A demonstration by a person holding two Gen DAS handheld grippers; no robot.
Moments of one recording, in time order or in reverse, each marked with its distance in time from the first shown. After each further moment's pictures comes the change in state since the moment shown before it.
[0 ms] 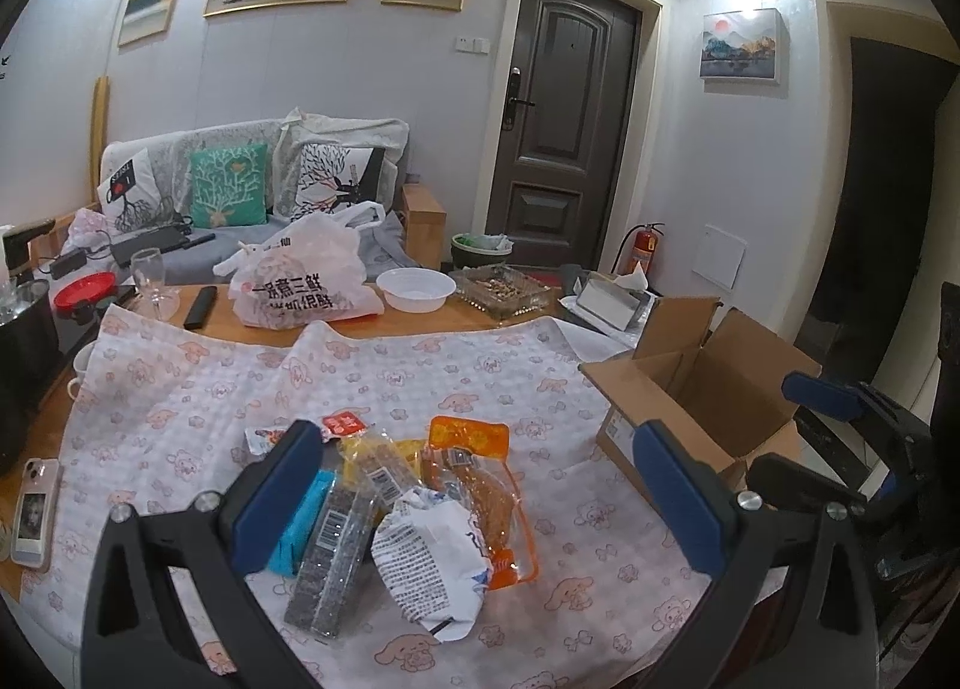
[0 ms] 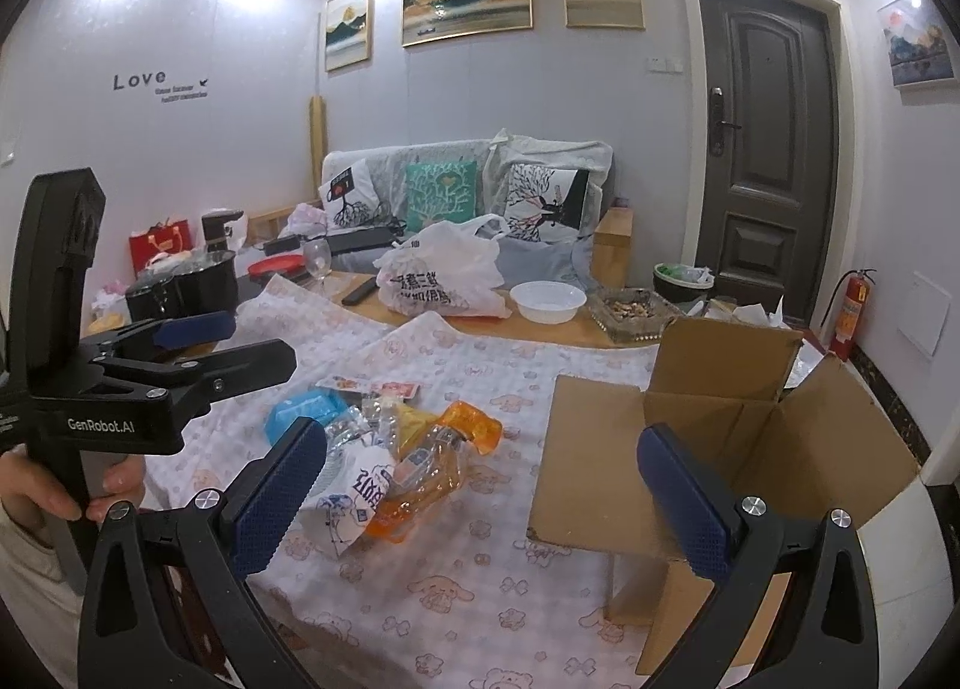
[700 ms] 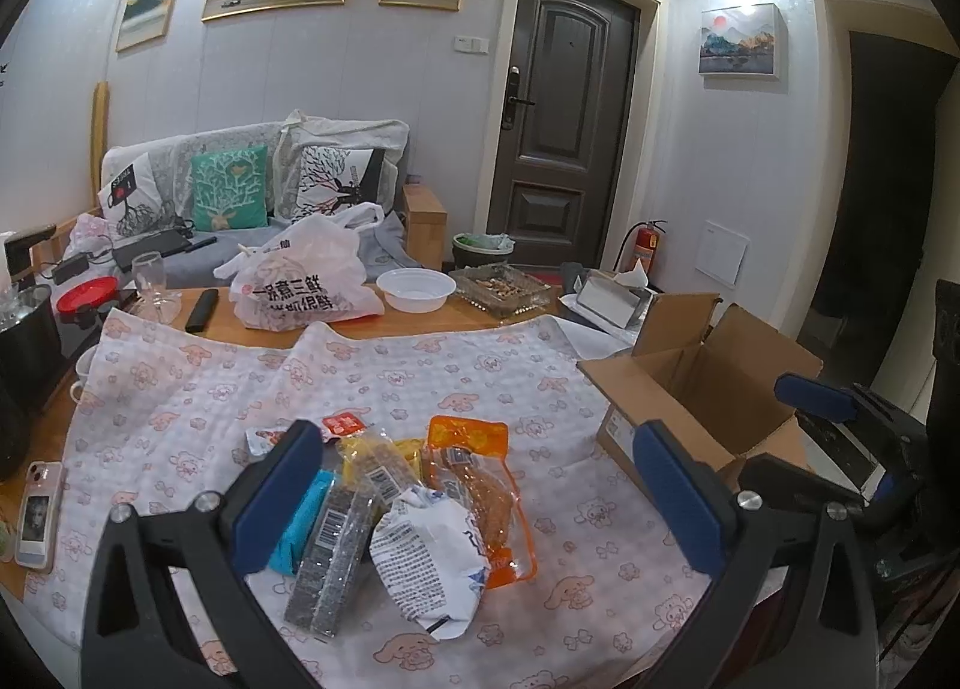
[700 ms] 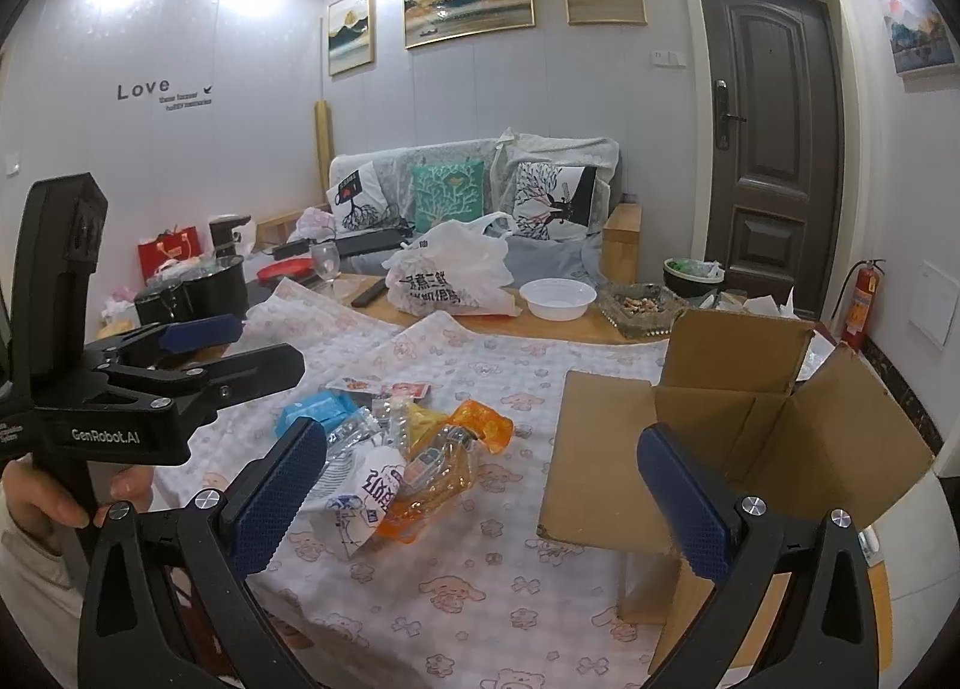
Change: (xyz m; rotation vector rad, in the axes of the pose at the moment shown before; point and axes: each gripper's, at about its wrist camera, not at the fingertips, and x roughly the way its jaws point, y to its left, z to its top) left arm 0.000 0.000 0.001 0.004 0.000 0.002; right arm 0.003 -0.004 -0.002 0.025 0.001 0.030
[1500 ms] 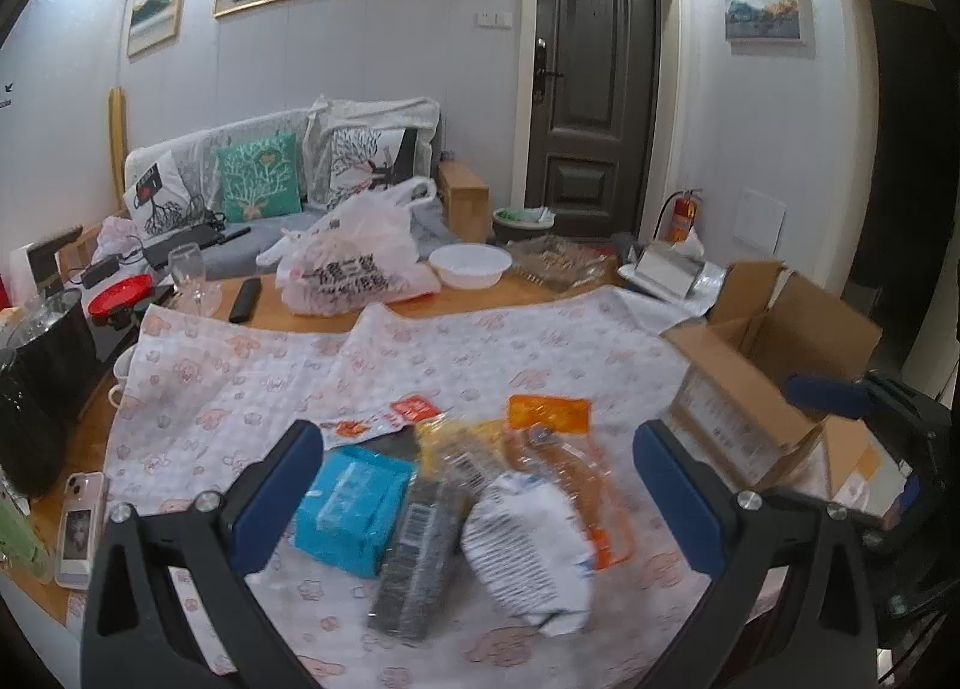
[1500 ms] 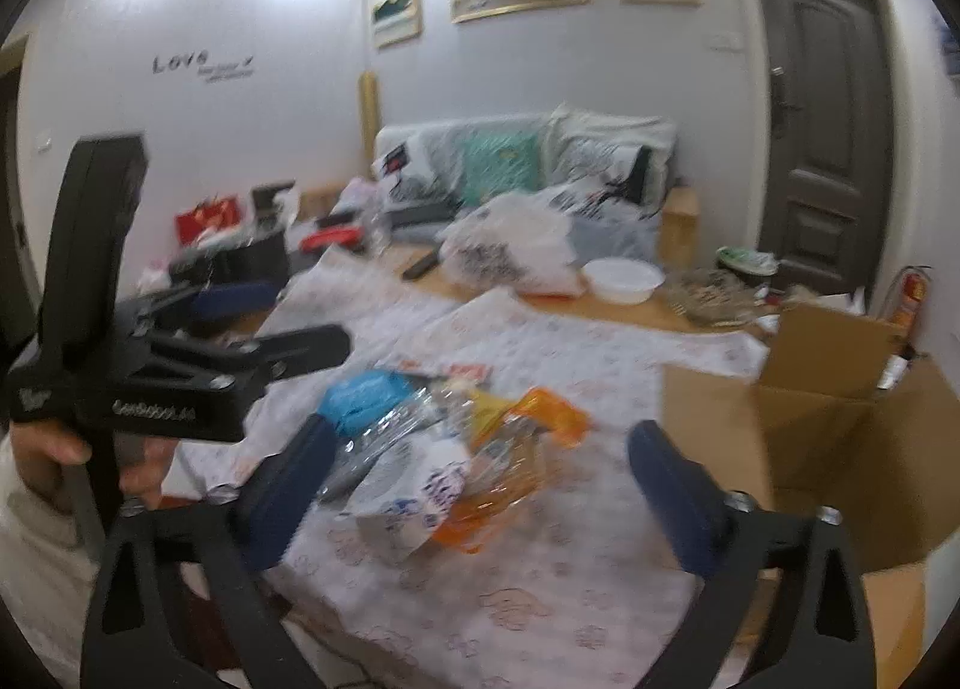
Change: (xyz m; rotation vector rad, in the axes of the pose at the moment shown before) left arm 0.018 0.039 -0.005 0.050 0.069 0.101; right arm 0.049 0.037 -0.003 -0.065 0.079 0.123
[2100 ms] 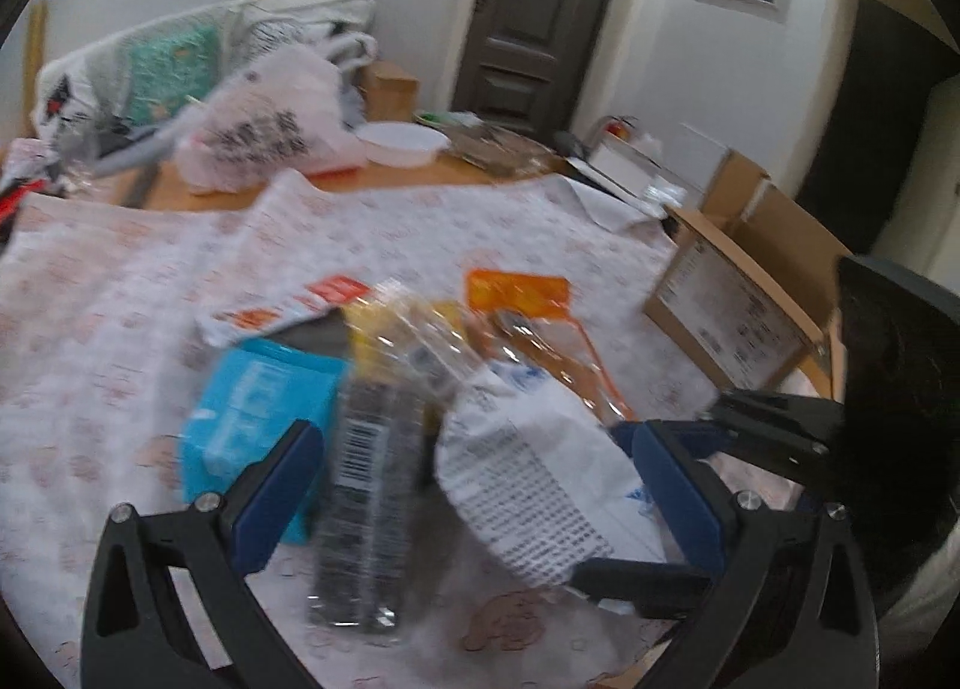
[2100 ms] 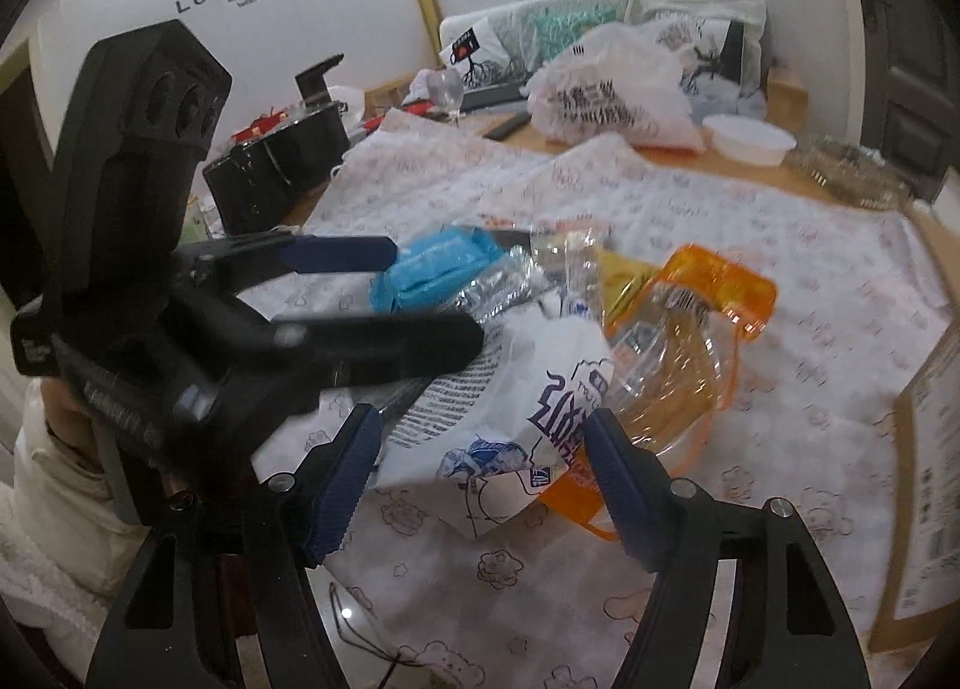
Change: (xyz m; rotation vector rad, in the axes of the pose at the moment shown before) left arm 0.085 0.023 -0.051 -0.024 0.232 -0.279; right arm 0.123 0.014 -0.047 0.058 0.262 0.249
